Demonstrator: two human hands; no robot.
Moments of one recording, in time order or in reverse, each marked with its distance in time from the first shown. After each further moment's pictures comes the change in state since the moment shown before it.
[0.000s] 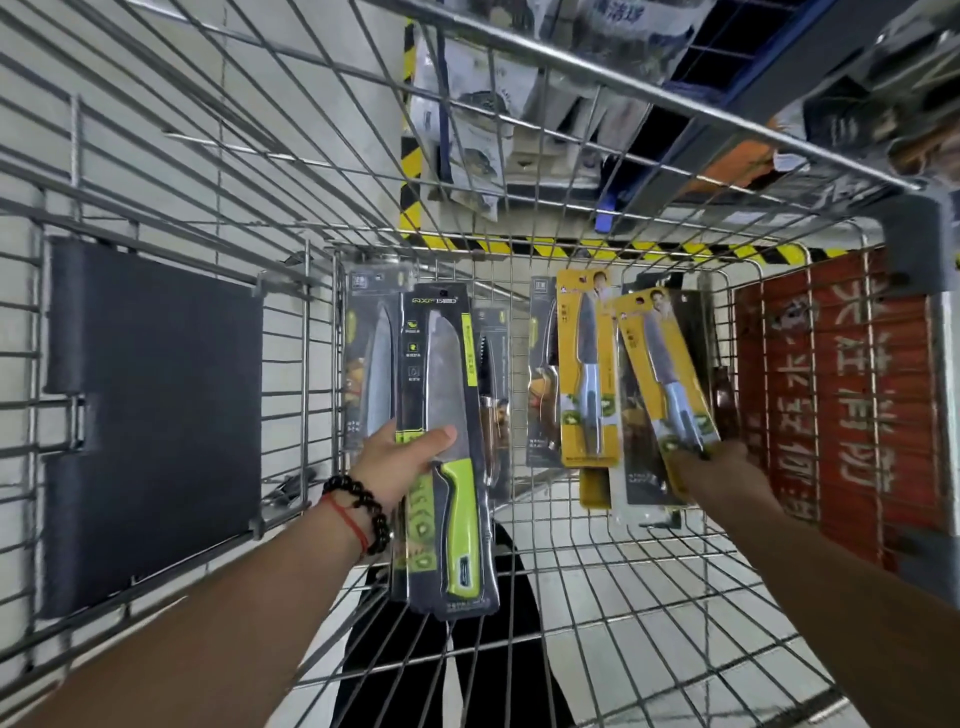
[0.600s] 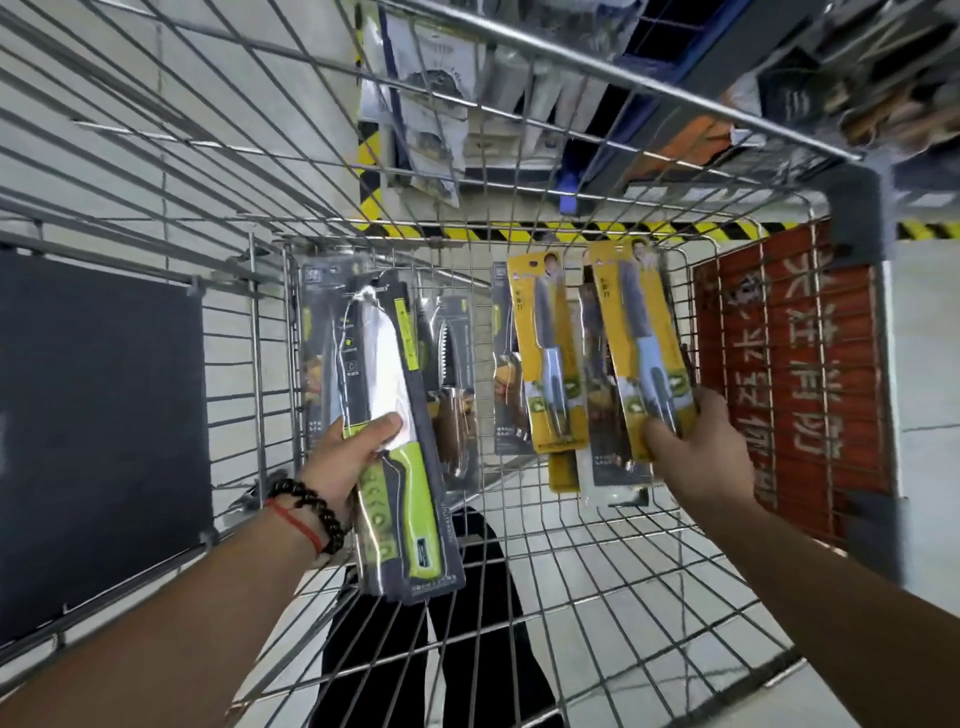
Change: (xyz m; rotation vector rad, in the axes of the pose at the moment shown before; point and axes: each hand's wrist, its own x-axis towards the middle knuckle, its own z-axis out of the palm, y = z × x) left_hand 0.010 -0.001 -0.003 -0.232 -0.020 -0.031; right_hand -0.034 -0.001 -0.016 0.197 0.233 -0.301
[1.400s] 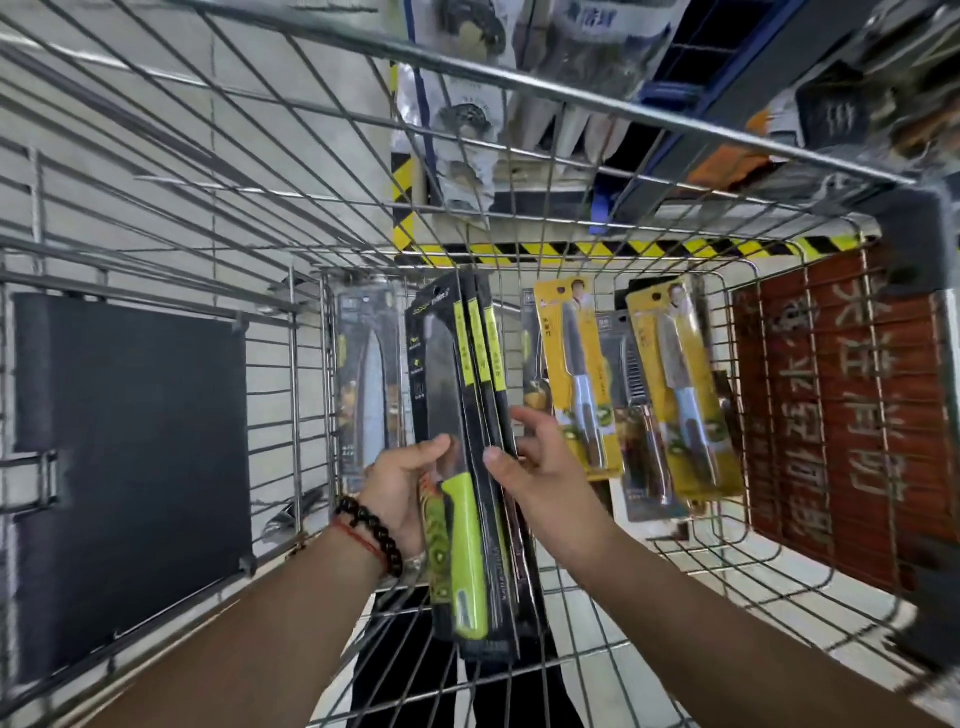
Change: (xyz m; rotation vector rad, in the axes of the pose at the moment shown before) left_hand -0.021 0.017 0.033 -0.208 -0.235 -0.155; right_hand -0.067 -0.108 0.069 0.582 -0.643 -0.141
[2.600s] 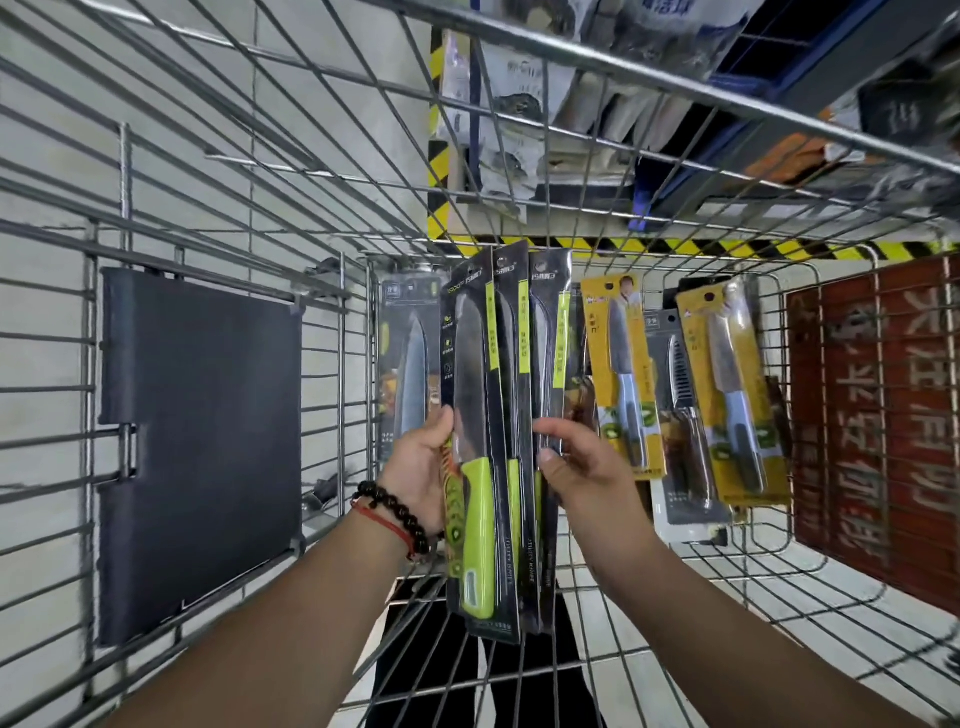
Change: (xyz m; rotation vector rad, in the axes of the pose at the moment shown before) left_hand -0.006 0.017 -0.015 -0.121 0.146 0.020; right_hand -0.002 0.008 0.020 0.140 0.134 -0.058
